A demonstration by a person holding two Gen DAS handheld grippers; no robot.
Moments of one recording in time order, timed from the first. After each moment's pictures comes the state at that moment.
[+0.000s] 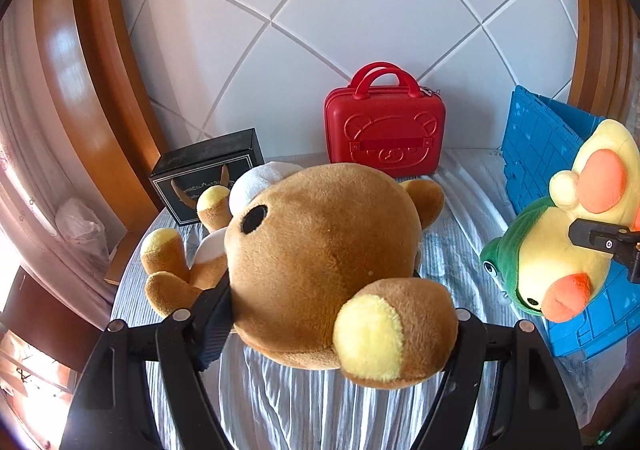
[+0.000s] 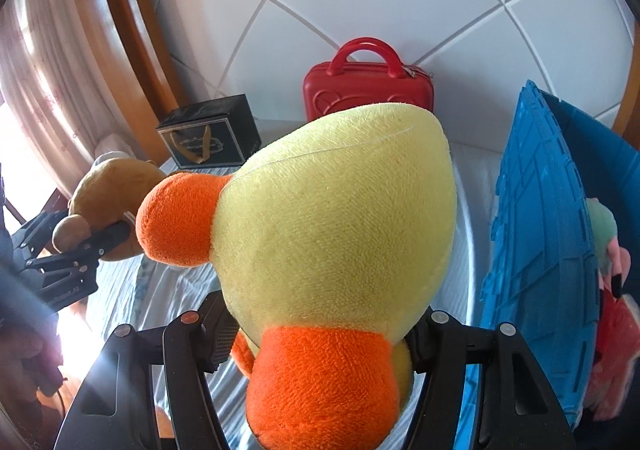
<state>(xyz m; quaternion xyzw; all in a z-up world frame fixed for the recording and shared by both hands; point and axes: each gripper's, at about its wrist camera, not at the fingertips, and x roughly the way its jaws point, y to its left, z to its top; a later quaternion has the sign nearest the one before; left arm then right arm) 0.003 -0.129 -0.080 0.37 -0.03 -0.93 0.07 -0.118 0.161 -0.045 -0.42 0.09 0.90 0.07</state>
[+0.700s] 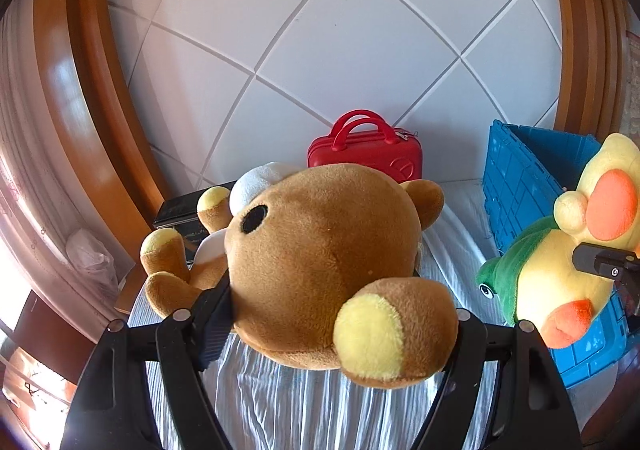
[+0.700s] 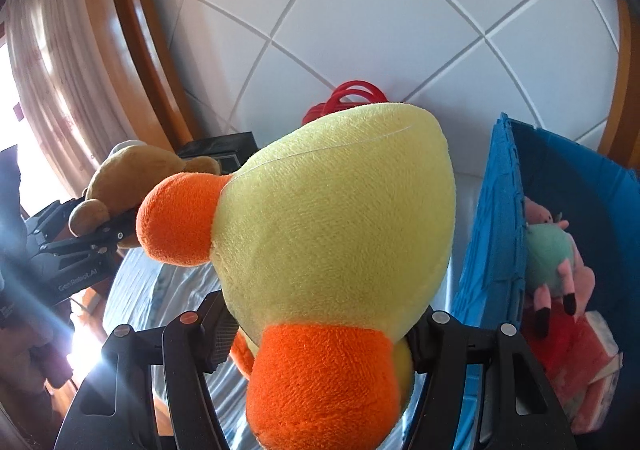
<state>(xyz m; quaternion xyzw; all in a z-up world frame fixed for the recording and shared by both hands) 0.003 -0.062 -0.007 0.32 -0.05 -0.94 0.07 -0.066 0.196 0.016 -0.38 0.10 0.92 0.06</state>
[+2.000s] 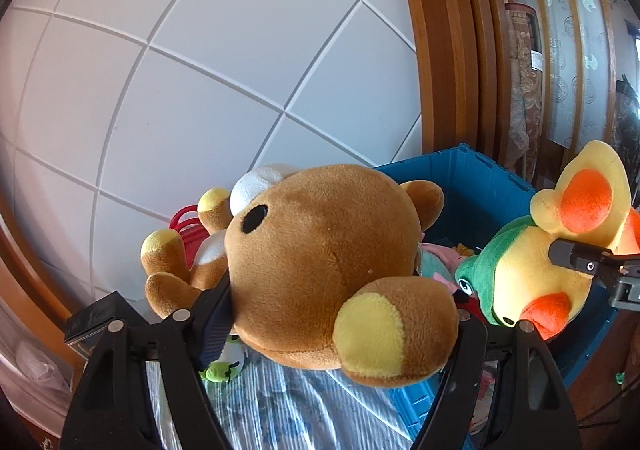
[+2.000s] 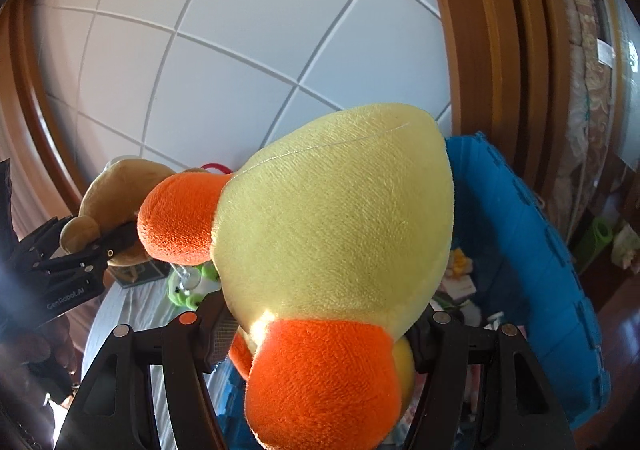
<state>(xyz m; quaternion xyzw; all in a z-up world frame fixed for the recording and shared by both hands) -0.070 0.192 0.059 0.27 -0.12 -0.94 -0.14 0.093 0.381 0.069 -0.28 0.19 0.91 0.23</state>
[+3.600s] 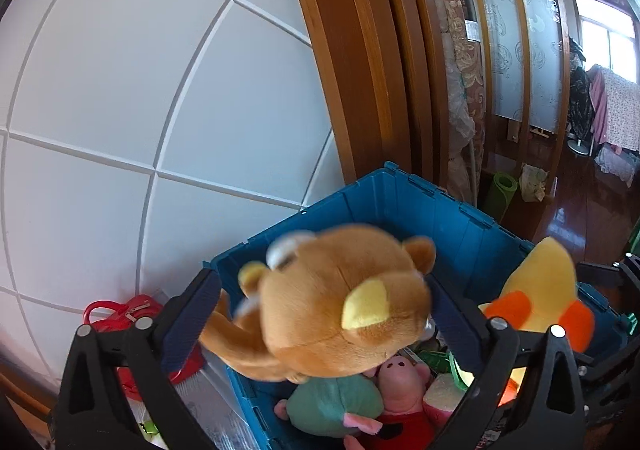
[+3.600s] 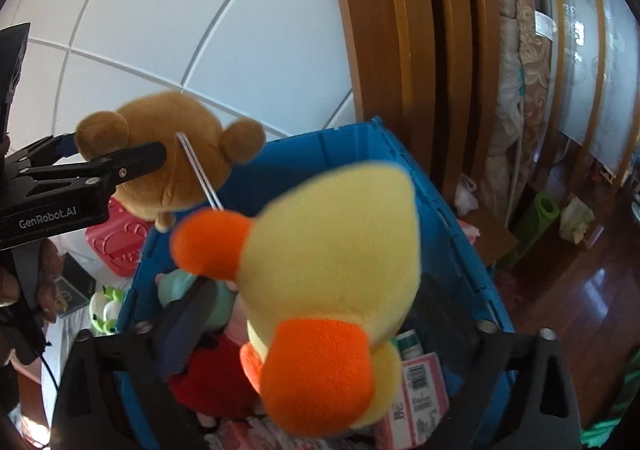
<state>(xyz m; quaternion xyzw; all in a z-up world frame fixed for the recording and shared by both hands) -0.180 0.359 0.060 0.27 -0.19 -0.91 -0.24 0.116 0.503 0.037 -0.30 0.20 0.86 0.36</state>
